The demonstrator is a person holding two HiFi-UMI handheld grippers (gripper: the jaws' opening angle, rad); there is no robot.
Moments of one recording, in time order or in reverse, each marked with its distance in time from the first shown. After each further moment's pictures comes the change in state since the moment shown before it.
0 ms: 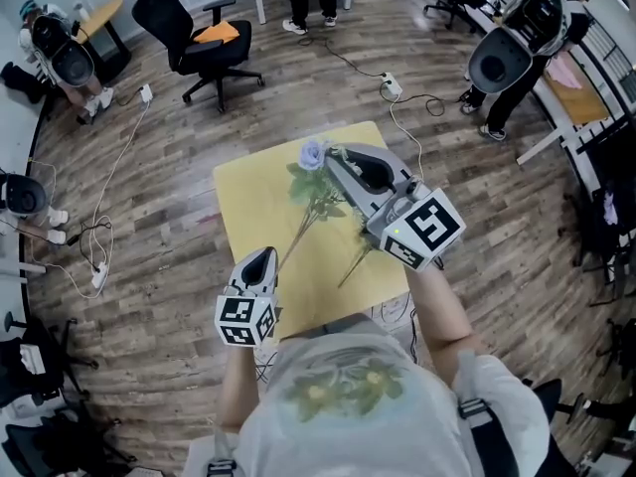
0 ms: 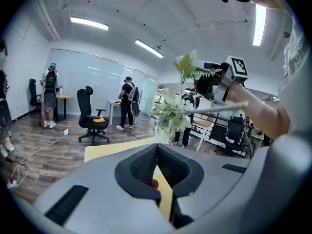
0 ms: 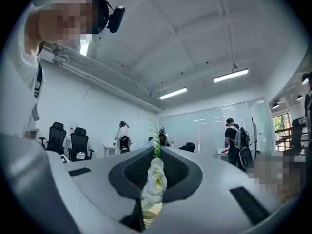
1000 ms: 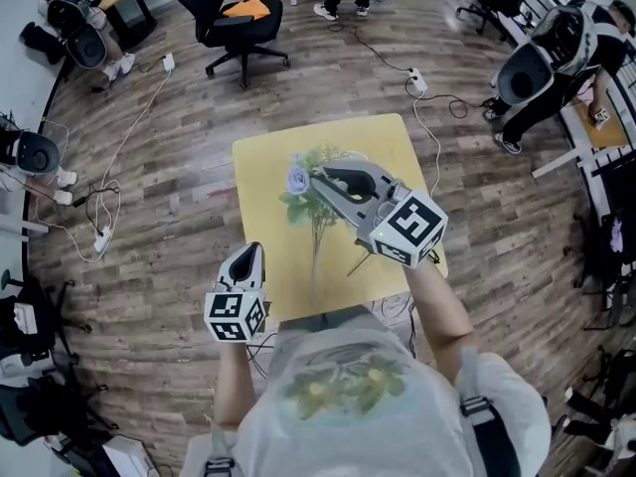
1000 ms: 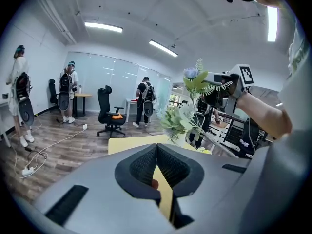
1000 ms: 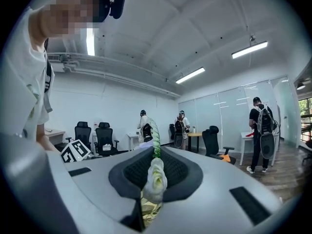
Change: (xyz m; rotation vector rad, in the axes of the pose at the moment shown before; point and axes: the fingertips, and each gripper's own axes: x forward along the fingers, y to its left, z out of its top) left arm -0.048 0.053 -0.026 -0.072 0.014 0.179; right arm 0.039 0.067 -0.068 0.042 0.163 0.262
